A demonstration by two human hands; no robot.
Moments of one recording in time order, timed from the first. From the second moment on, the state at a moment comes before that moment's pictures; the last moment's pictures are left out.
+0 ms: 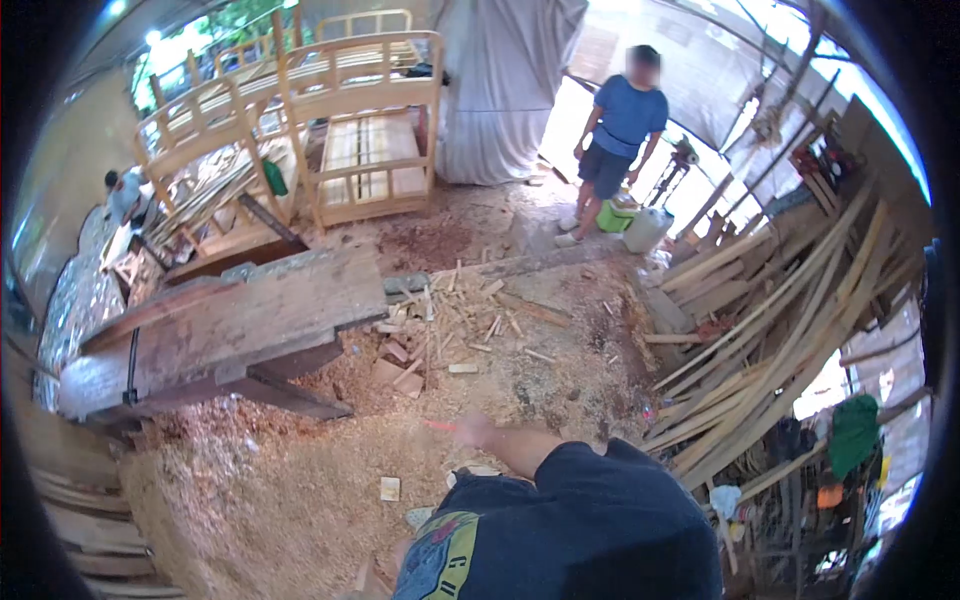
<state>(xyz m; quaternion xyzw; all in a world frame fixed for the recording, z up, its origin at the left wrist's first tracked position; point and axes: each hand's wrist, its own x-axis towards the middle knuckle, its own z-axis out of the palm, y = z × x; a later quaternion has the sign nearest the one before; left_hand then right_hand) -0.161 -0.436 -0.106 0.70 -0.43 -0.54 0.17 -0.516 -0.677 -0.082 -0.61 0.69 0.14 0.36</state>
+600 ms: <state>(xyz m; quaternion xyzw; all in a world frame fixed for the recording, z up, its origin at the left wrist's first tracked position) -0.197 -0.561 -0.039 0.64 -0.61 -0.48 -0.04 -0.639 -0.656 -0.141 -0.55 0.72 0.13 0.39</state>
